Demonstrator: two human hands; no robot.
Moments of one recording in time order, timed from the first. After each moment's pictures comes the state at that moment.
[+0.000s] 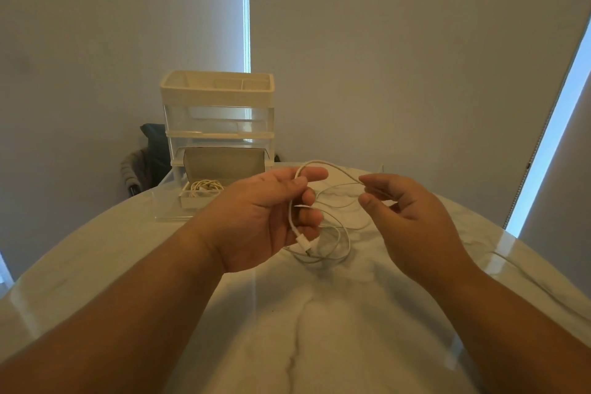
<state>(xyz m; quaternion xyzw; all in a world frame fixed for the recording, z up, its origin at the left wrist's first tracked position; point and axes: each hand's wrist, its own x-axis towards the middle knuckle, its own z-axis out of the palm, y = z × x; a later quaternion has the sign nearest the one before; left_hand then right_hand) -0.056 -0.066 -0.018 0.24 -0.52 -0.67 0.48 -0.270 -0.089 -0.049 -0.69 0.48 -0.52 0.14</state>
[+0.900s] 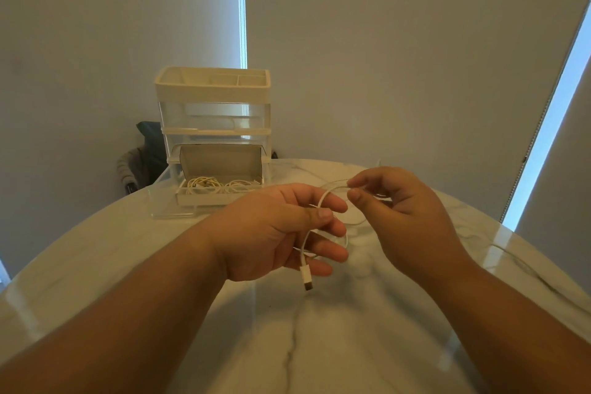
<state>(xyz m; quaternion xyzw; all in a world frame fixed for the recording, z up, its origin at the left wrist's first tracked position) -0.066 -0.059 -0.020 0.35 -0.59 -0.63 0.36 -0.263 -0.077 -0.043 -0.72 0.42 -0.54 0.14</state>
